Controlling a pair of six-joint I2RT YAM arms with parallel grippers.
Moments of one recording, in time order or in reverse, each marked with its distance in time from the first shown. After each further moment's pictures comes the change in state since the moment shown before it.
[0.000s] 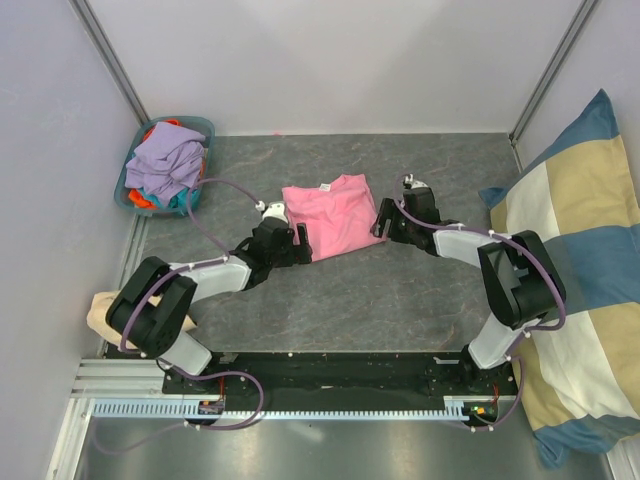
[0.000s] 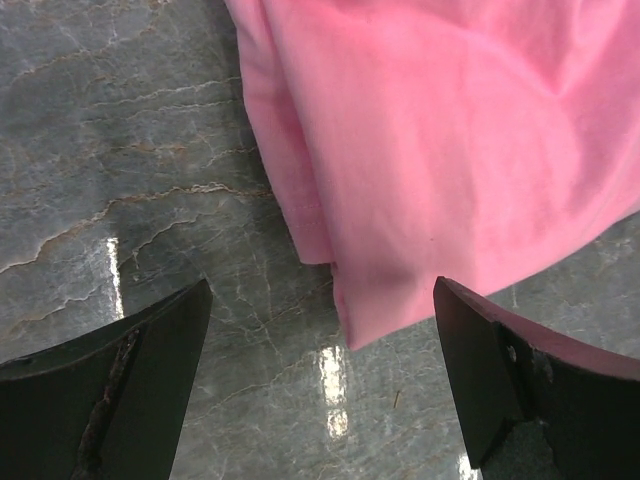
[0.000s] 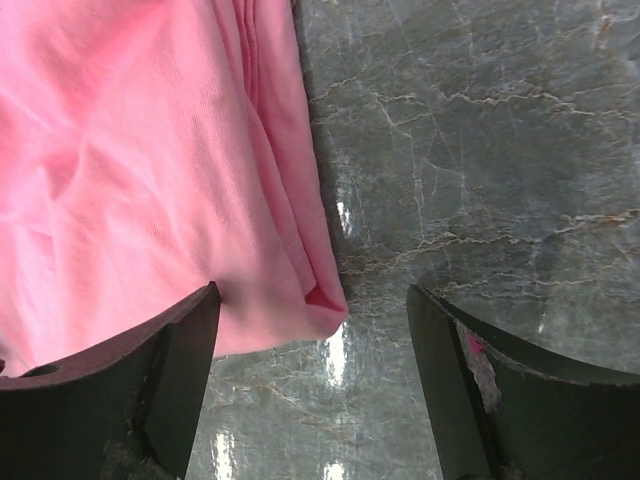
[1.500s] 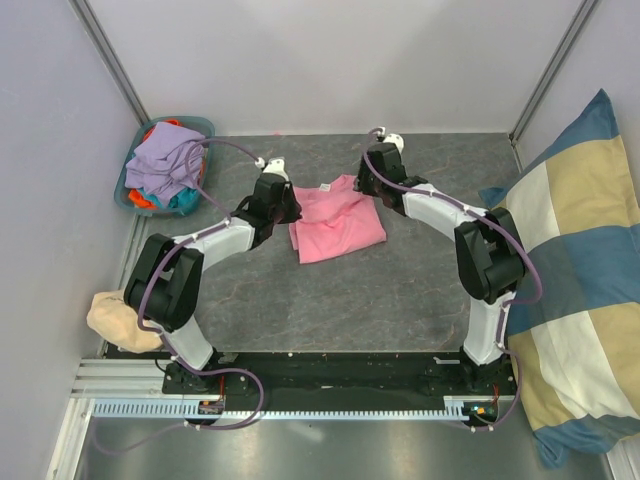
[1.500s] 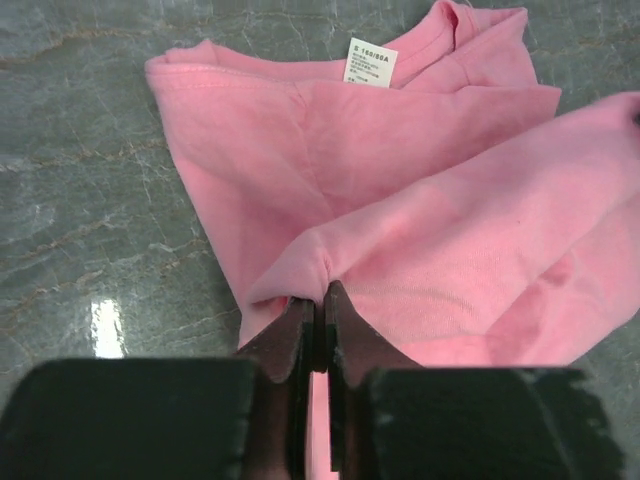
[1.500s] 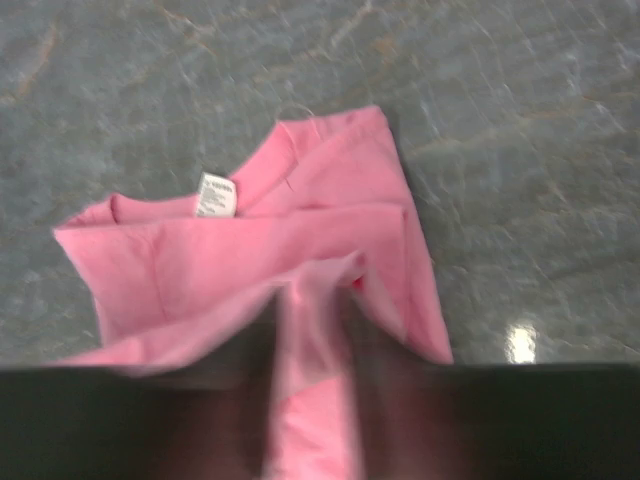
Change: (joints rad) left arm 0.119 0.172 0.352 -0.057 0.079 0.077; right arm 0.112 0.222 0.512 -0.155 0.255 0.049
